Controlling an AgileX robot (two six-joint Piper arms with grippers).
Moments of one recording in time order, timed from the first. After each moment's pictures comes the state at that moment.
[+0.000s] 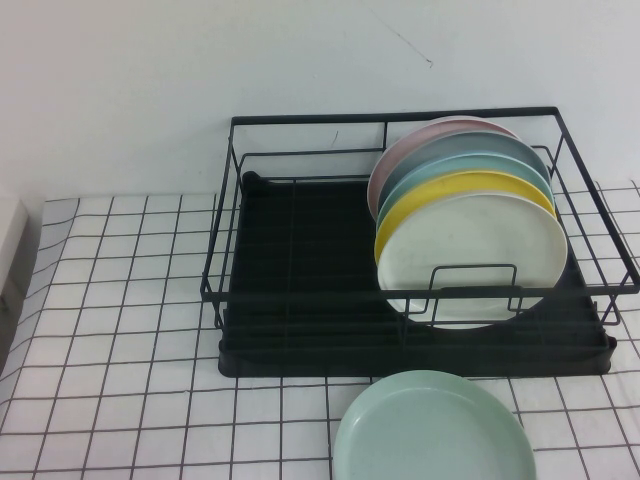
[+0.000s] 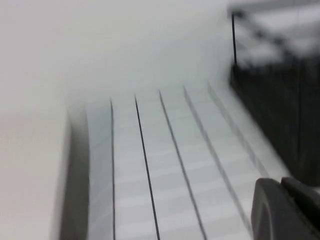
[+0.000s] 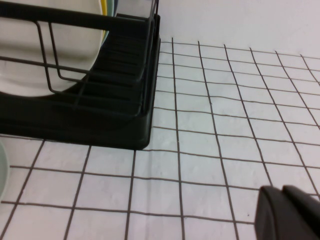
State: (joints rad) right arm -0.02 -0.01 0.02 0.01 0.41 -0.16; left arm -0.10 -0.01 0.02 0.00 0.24 0.01
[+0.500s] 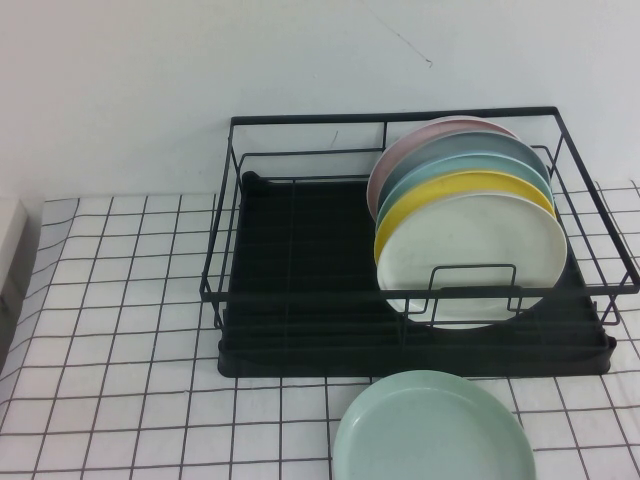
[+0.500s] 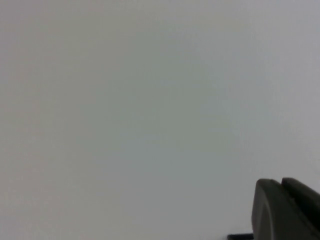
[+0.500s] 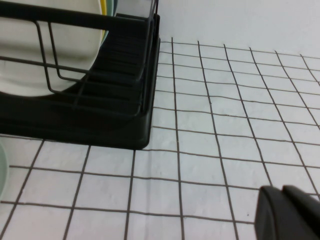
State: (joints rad) right arm -0.02 -0.01 0.02 0.01 0.41 -0.16; left arm -0.10 -0.01 0.02 0.00 -0.37 0.00
